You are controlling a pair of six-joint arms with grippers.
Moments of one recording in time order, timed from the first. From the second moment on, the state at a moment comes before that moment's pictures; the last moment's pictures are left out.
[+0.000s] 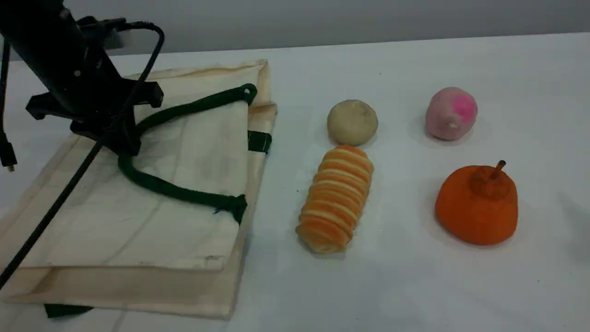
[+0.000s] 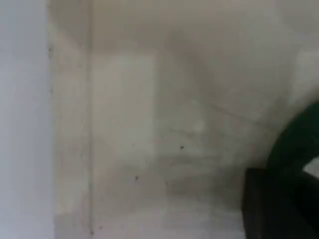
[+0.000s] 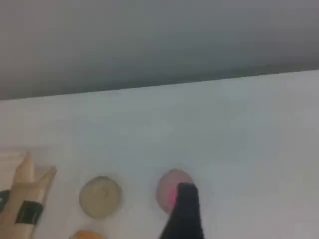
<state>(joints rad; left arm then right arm) -0.15 2.09 -1.20 -0.11 0.55 -0.02 0.12 0.99 -0.87 0.28 0.56 -0.11</state>
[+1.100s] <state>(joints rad) -0.15 1.84 -1.80 -0.34 1.23 0.47 0.12 0.99 -0.87 0.19 0.59 -0.11</state>
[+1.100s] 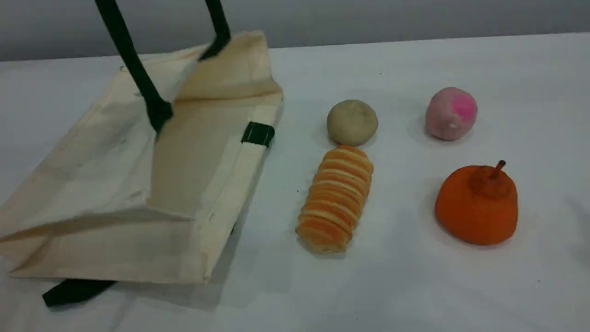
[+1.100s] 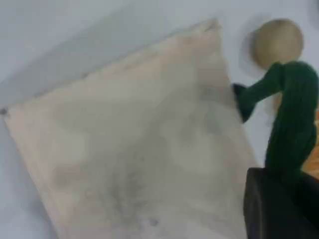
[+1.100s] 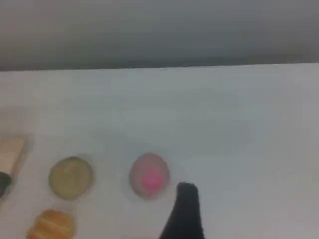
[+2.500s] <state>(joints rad) -0.15 1.69 -1.80 -0.39 1.22 0.73 0.12 1.49 -0.87 0.55 0.69 -0.43</state>
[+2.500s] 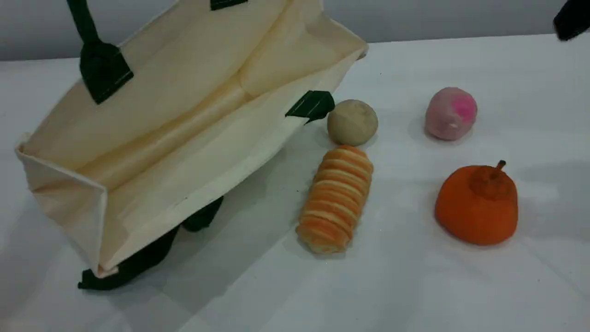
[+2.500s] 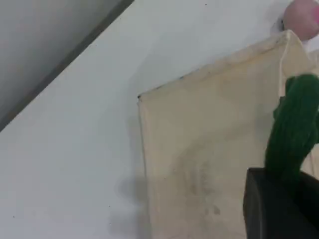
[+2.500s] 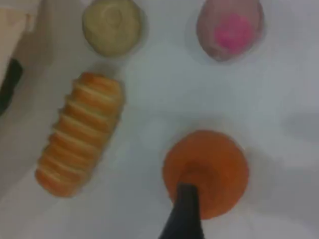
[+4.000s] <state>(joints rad) -0.15 1.69 -1.80 -0.39 1.22 0.72 0.28 2.13 -1.20 0.61 0.37 -0.48</state>
